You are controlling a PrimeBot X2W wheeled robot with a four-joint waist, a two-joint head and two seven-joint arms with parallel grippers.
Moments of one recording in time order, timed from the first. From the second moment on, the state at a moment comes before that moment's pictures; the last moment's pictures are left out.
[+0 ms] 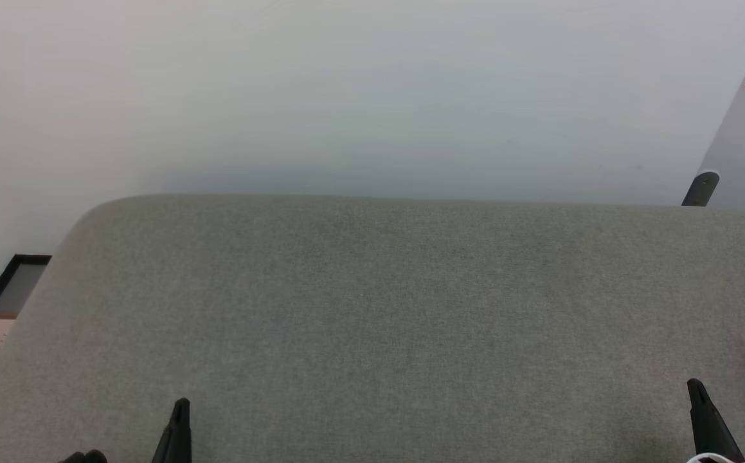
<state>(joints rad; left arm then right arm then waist) 0.13 0.09 0.06 0.17 -0.73 -0.13 -0.12 0.11 -0.11 -0.11 0.12 0.81 0.13 -0.05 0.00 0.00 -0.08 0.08</state>
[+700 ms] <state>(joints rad) 0.06 0.08 0.08 0.19 -1.00 -0.13 -0.05 0.05 -0.09 -0.11 0.16 1.05 0.13 0.00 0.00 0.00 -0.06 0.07</state>
